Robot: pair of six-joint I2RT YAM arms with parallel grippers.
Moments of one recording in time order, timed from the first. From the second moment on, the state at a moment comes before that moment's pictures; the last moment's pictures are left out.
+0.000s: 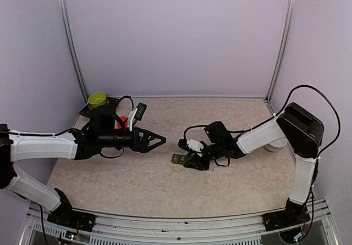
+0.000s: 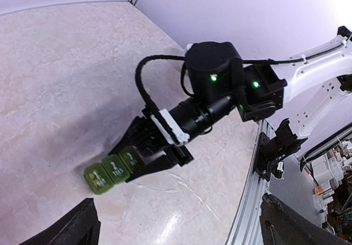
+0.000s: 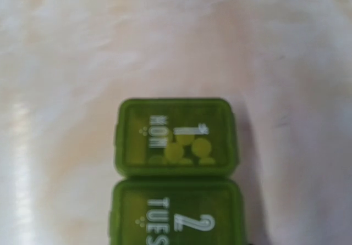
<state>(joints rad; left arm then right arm) -0.73 1.36 0.72 0.30 0.48 -0.45 0.76 1.93 0.94 0.22 -0.43 -0.44</state>
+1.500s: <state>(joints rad) -0.86 0.84 0.66 -0.05 -0.11 -0.41 0.64 1.33 0.99 -0.12 -0.11 -0.23</state>
